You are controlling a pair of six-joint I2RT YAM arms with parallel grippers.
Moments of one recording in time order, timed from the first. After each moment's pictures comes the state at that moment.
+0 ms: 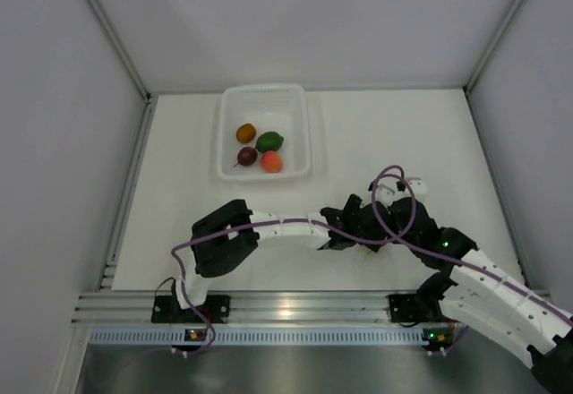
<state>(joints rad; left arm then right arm) -1.26 2.03 1.42 -0.21 -0.36 -0.50 0.67 0.69 0.48 -0.62 0.39 0.51</state>
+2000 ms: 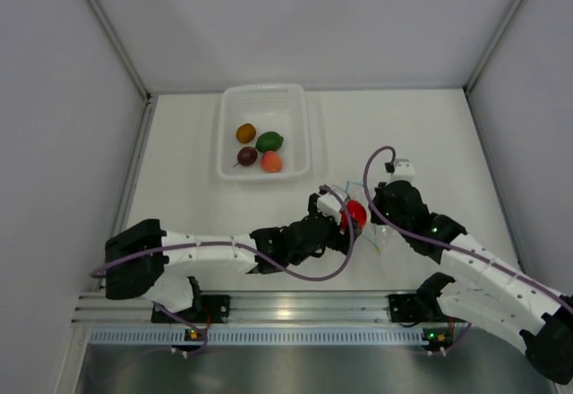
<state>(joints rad) -1.32 1.50 0.83 0.30 -0.43 -0.38 0.66 0.85 0.57 -0.37 0.32 0.50</state>
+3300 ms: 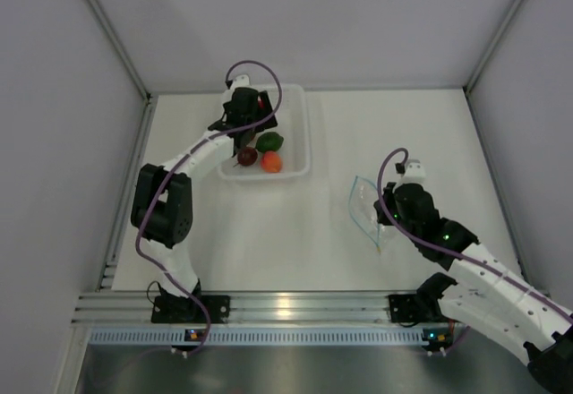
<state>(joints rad) -0.39 1.83 1.40 -0.09 -0.26 -0.50 0.63 0.73 0.56 -0.41 0.32 0.50</state>
